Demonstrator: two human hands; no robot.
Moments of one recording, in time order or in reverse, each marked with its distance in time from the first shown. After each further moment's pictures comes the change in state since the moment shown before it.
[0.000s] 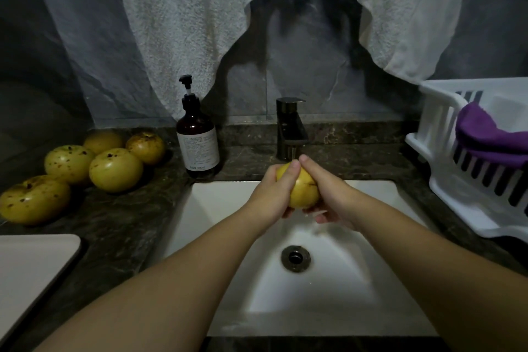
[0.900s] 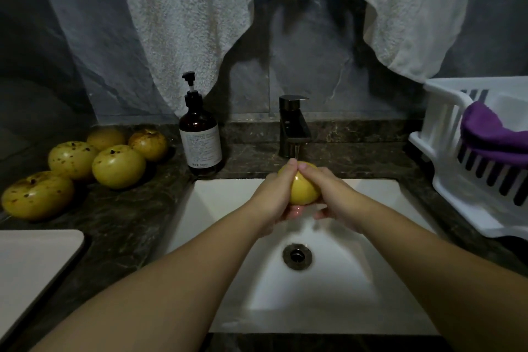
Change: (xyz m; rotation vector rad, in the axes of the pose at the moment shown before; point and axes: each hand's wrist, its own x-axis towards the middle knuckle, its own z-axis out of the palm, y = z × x) left_hand -0.003 0.005 0.007 -0.222 -0.058 -0.193; right_hand 0.008 0.011 0.002 0.033 -0.003 -0.066
